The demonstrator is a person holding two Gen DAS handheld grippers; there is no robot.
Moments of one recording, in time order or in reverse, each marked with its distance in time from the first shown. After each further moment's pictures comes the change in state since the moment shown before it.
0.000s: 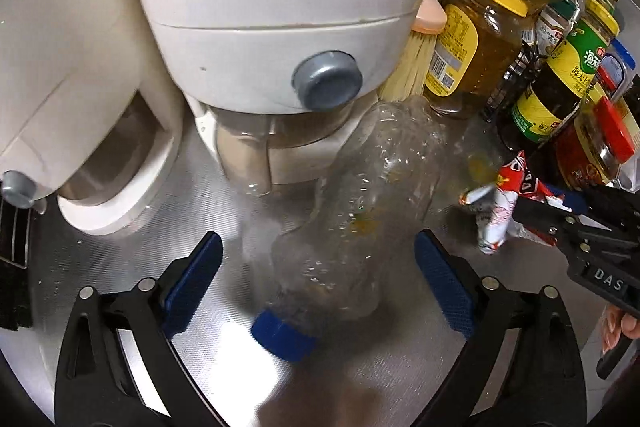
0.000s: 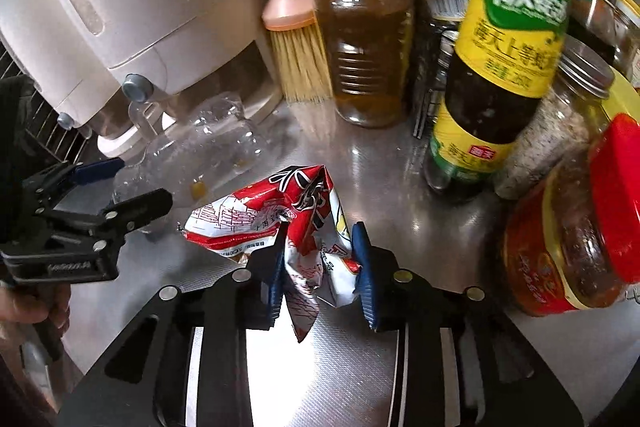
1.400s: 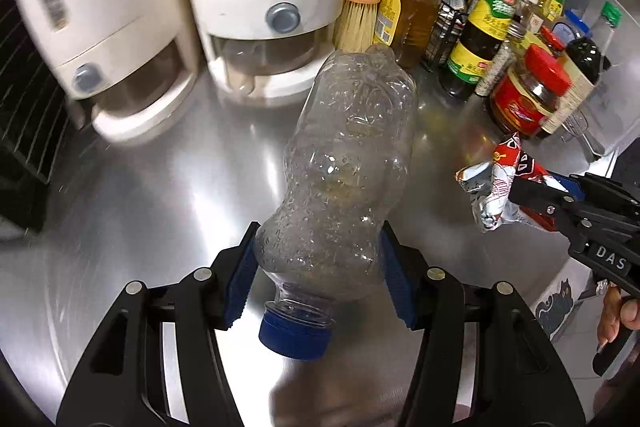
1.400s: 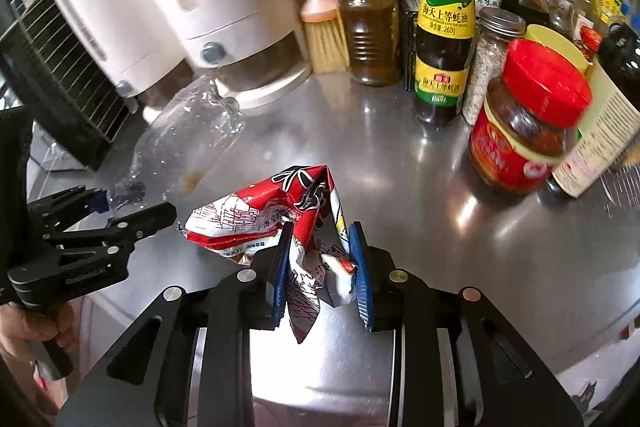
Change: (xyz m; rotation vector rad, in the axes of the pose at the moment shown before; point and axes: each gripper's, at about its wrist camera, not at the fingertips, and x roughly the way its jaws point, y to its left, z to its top) left arm -0.087 -0.032 -0.093 -0.016 -0.007 -0.003; right arm -0.078 0.022 -0.076 0.016 -0.035 0.027
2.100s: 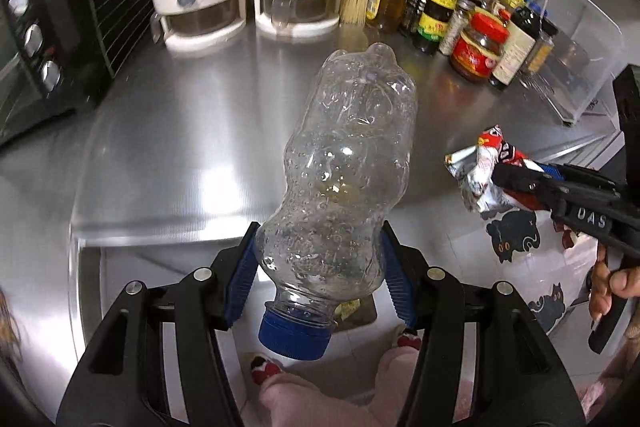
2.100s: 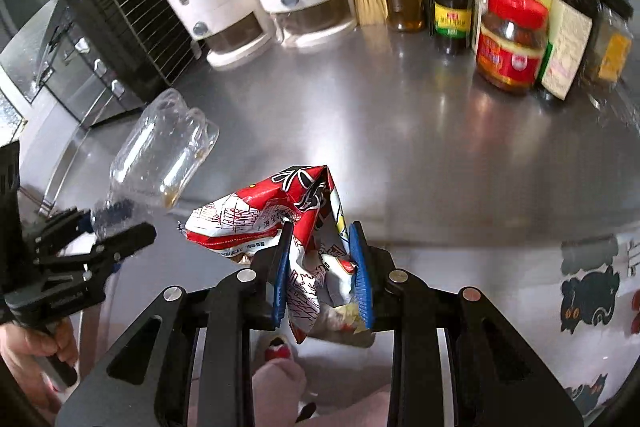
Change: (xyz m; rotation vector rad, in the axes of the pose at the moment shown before) left arm -0.096 -0.010 -0.149 -0.080 -0.034 0.018; right arm -0.061 0.036 -0.115 -0.023 0.038 0.093
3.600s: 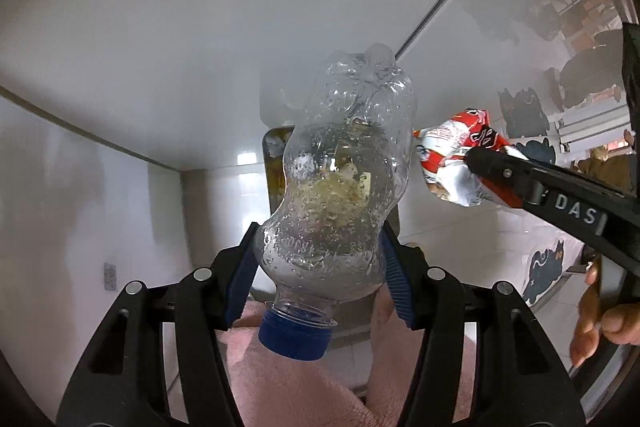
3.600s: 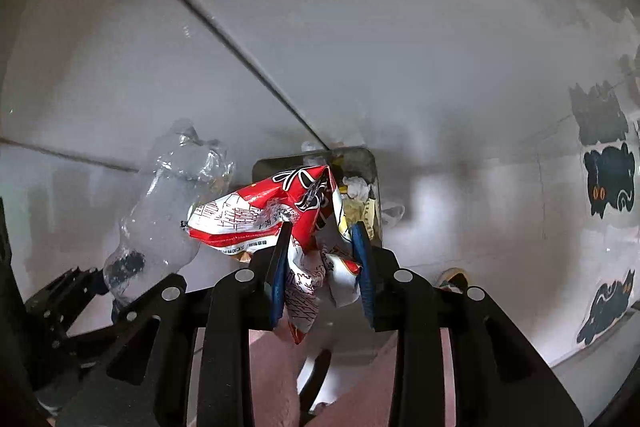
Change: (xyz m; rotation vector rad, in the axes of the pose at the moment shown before) left arm 0.255 0.004 -0.154 -0.104 0.394 -0.029; right arm 0.229 -0.049 -0.140 0.243 0.348 -0.132
